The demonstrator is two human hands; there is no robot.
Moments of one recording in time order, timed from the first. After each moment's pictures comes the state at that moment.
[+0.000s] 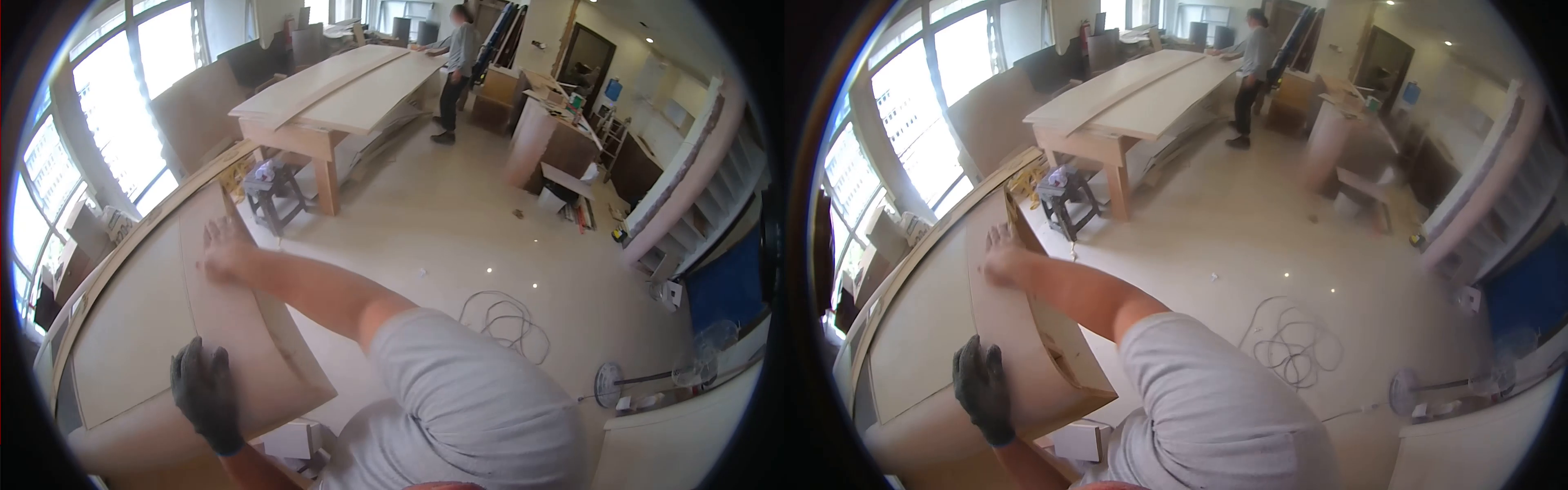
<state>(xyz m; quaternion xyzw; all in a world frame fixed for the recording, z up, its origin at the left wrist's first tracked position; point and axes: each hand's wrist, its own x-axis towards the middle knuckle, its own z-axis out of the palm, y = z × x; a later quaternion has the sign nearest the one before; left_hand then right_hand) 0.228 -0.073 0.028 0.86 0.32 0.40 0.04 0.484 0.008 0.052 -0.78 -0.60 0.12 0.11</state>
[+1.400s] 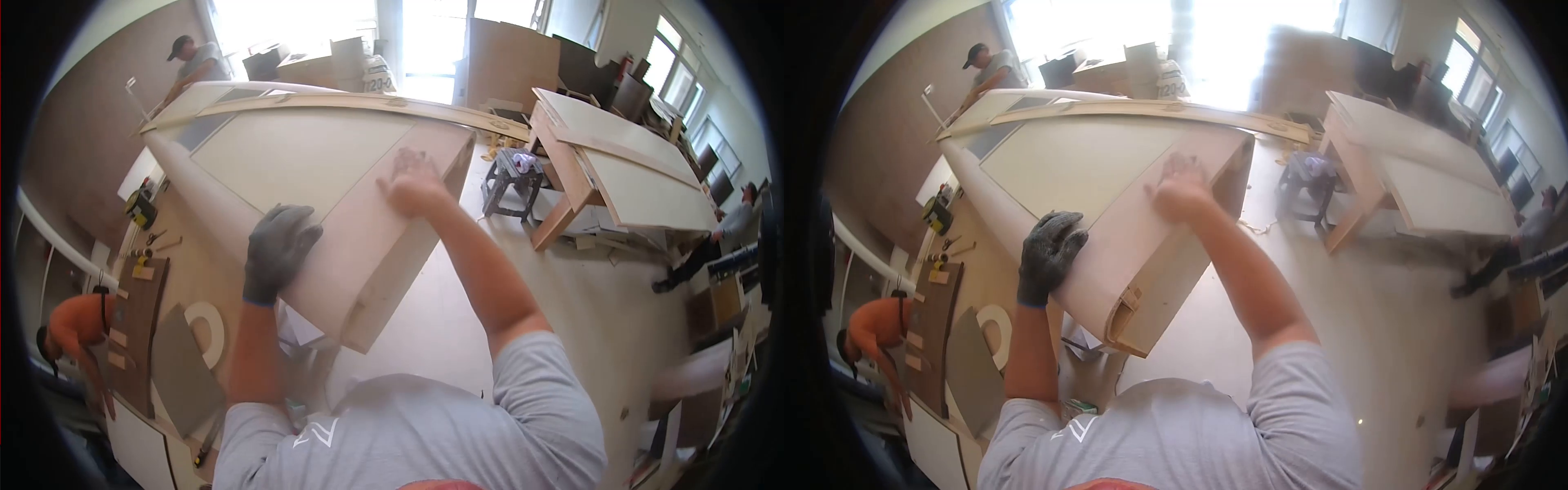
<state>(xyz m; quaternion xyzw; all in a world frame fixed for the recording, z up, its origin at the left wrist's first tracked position) 0.247 -0.080 0.044 0.79 0.44 0.43 -0.01 0.514 0.043 0.034 -0.62 -0.78 0.05 0.05</state>
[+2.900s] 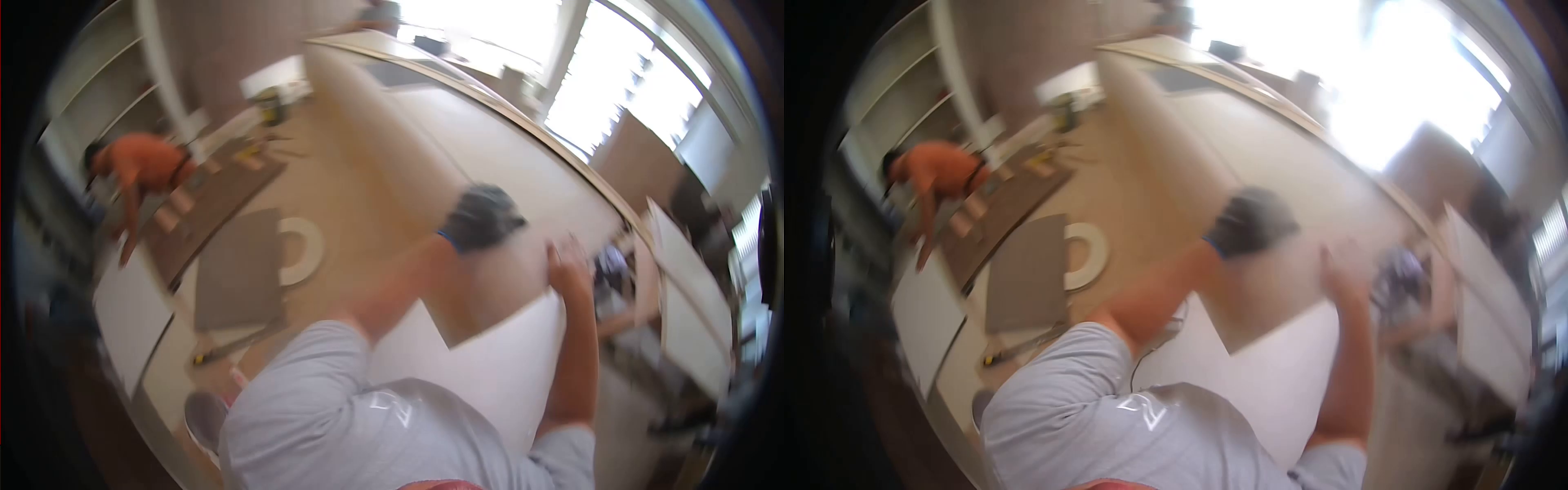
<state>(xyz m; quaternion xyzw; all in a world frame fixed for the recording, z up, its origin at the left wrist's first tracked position) 0.206 -0.052 0.016 0.78 0.40 0.46 -0.12 0.460 -0.064 0.031 -0.64 -0.77 -0.04 0.09</state>
